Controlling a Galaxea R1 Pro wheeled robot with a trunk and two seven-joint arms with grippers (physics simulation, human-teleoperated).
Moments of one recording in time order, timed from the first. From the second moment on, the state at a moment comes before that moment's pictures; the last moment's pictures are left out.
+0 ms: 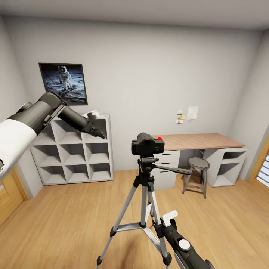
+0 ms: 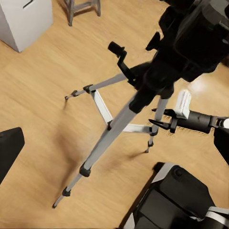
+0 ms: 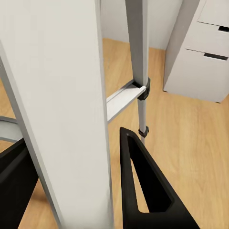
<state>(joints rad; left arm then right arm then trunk) -1.62 0.30 -0.72 -0.59 -0.11 1.04 -1.56 -0.34 -0.01 0.33 -0.78 -0.02 -0.01 0.02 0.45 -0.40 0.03</state>
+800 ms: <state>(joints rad) -1.41 0.29 -0.70 -0.10 -0.02 0.93 -1.02 -0.34 -0.01 0.34 -0.78 -0.02 -0.01 0.03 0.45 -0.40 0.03</state>
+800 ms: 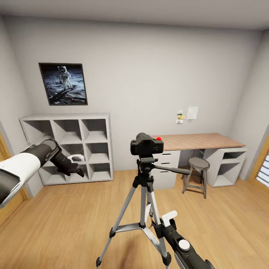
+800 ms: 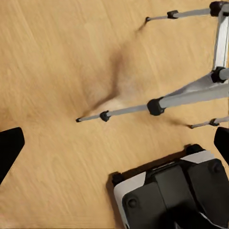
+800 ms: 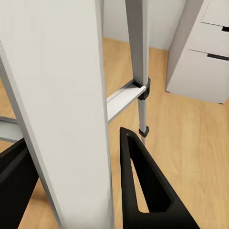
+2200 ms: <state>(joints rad) -0.69 0.26 -0.66 -0.02 0.32 0.70 -0.30 -0.34 -0.01 0.34 -0.73 -0.02 -0.01 0.03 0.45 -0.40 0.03</state>
